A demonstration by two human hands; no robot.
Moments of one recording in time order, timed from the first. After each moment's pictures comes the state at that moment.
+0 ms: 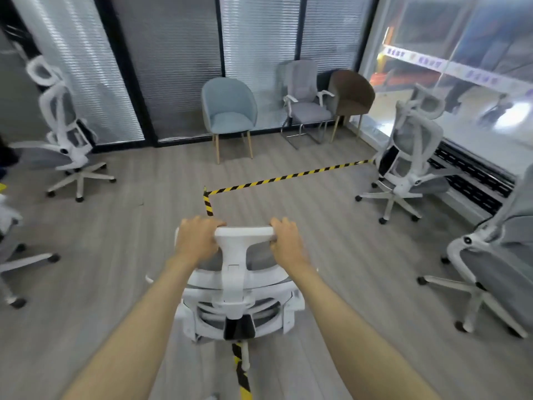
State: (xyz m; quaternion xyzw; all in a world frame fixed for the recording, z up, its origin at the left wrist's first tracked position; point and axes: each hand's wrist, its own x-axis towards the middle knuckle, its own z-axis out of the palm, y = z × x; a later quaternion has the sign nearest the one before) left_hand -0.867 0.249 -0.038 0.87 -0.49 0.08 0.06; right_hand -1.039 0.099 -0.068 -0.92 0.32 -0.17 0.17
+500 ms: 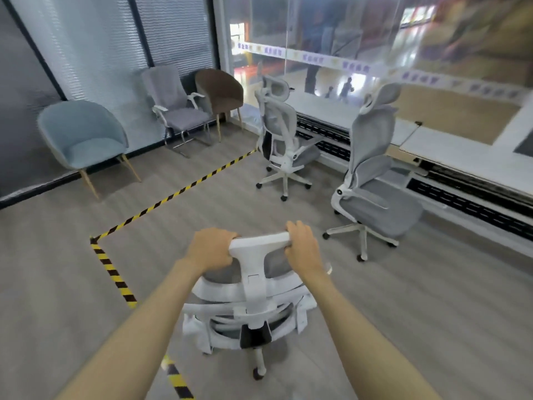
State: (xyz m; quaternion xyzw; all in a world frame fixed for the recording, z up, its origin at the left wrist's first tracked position) left_hand -1.119 0.029 -0.020 0.66 -0.75 -0.01 -0.01; right_hand -1.345 -0.031 -0.074 -0.79 0.56 -0.22 0.09
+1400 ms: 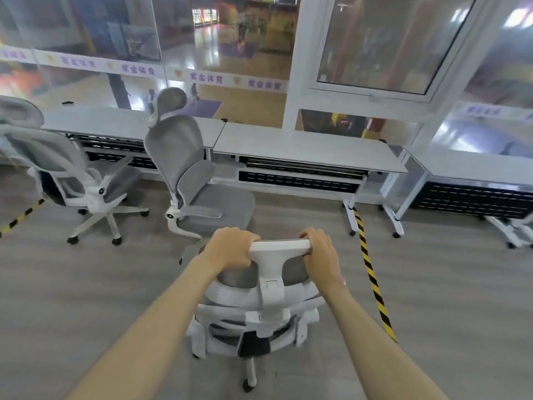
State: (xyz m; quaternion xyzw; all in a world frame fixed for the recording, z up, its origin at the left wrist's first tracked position) left_hand -1.617 -0.202 -0.018 0.30 -0.95 -0.02 0.02; right_hand -1.825 -0.083 -0.069 -0.53 0.79 -0.31 0.00
